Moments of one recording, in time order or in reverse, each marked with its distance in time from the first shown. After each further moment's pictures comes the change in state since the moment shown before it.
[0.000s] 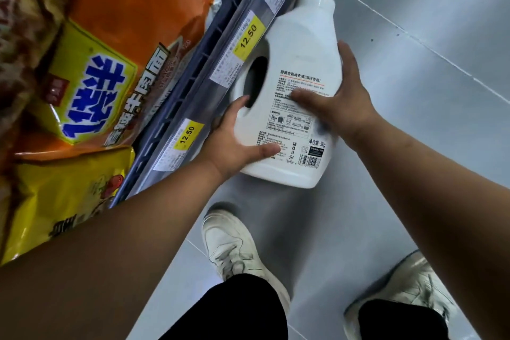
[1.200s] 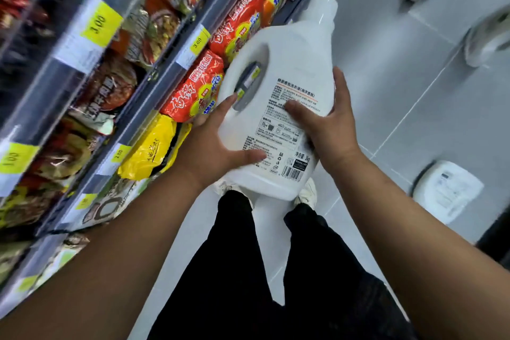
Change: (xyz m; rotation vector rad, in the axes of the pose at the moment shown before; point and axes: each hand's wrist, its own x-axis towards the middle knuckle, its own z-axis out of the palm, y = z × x) left_hand -0.497 0.262 -0.179 0.041 0.081 0.253; right_hand -0.409 -0.402 -0.173 0.286 0.146 -0.149
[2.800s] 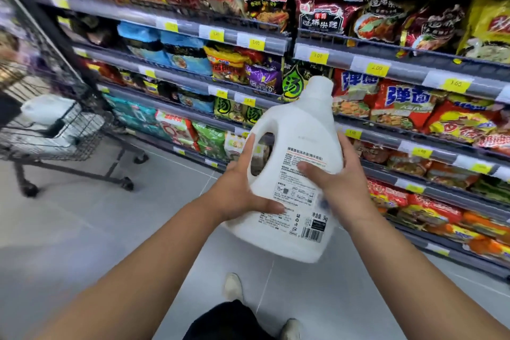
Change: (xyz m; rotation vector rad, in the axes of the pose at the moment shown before) left_hand -0.551 -0.013 0.022 -0.623 0.880 -0.354; right_hand -0.410 -0.186 0.085 -0.349 -1.207 -0.257
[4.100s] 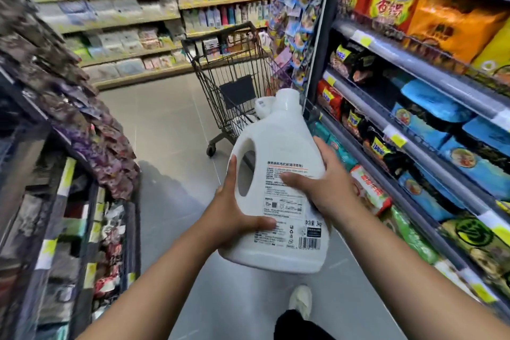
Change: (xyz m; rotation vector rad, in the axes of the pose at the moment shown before) left_hand -0.167 -0.328 -0.398 -0.281 0.815 -0.402; right_hand 0.016 -0.045 0.641 -0.178 -0.960 -0.163
